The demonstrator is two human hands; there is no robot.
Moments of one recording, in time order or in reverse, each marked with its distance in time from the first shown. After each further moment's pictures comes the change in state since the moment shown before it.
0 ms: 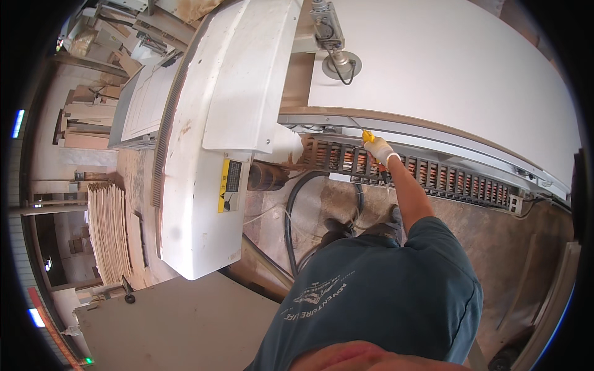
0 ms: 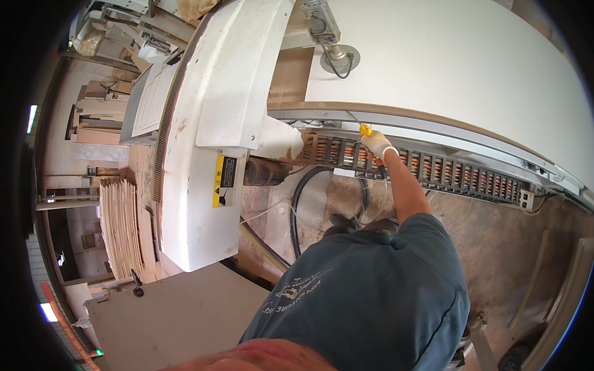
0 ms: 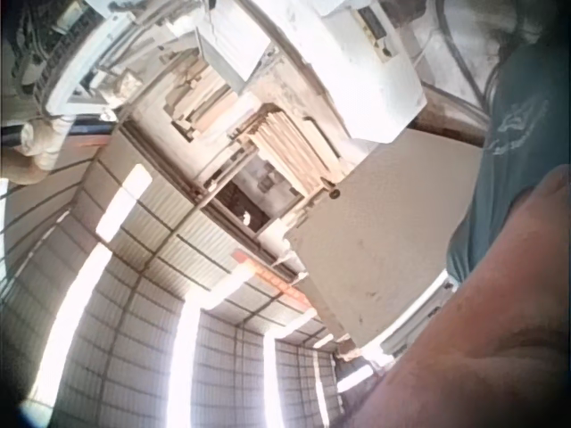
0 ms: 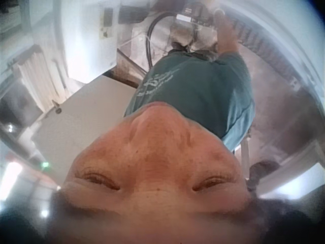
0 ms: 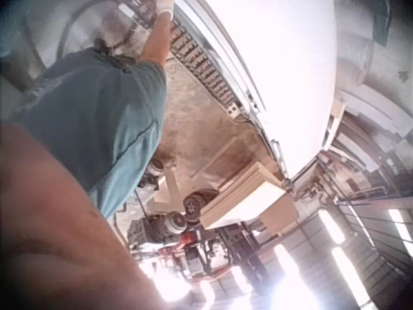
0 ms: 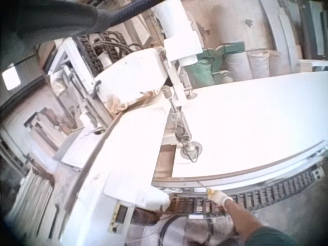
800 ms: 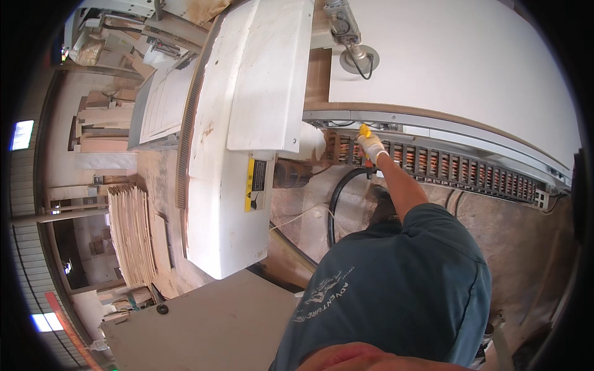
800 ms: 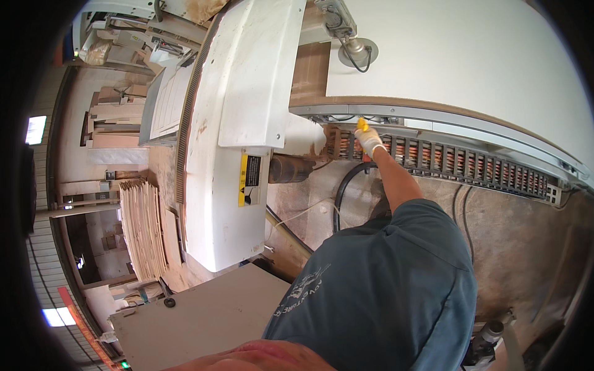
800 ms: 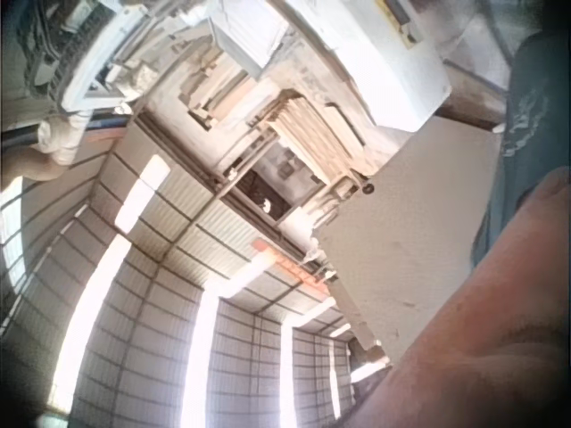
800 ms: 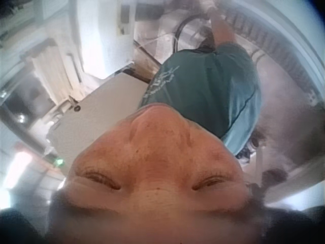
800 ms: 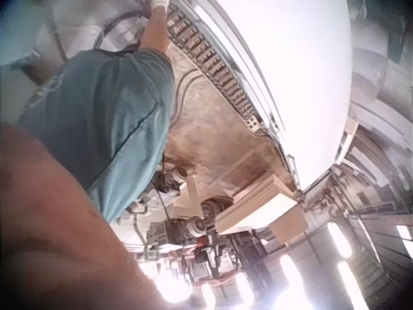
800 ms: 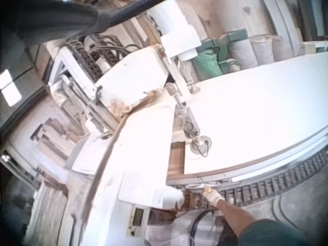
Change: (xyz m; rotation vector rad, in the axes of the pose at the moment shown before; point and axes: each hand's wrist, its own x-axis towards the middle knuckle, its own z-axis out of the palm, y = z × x) left_hand -0.021 -0.036 -0.041 -0.164 -0.047 -0.070; right_hand 0.060 -0.004 0.128 0.321 0.132 0.082
